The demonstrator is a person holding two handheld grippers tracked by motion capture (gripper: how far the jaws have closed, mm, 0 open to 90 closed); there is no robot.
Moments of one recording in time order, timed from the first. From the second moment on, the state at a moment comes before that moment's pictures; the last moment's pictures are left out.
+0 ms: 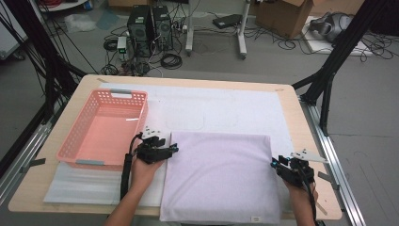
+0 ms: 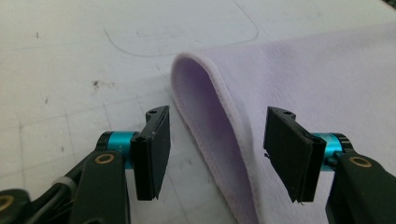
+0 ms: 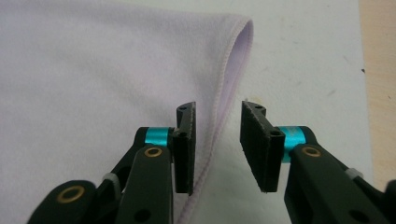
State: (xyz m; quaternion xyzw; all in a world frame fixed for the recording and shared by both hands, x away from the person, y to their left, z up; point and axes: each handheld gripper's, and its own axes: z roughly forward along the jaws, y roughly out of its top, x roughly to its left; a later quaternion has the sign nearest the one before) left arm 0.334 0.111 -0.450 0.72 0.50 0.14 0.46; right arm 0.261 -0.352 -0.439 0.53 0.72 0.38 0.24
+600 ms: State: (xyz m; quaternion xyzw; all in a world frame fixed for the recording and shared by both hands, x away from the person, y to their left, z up) left arm 0.352 0.096 -0.451 0.75 0.48 0.12 0.43; right arm 0.307 -0.335 -0.449 0.54 0.73 0.36 0.22
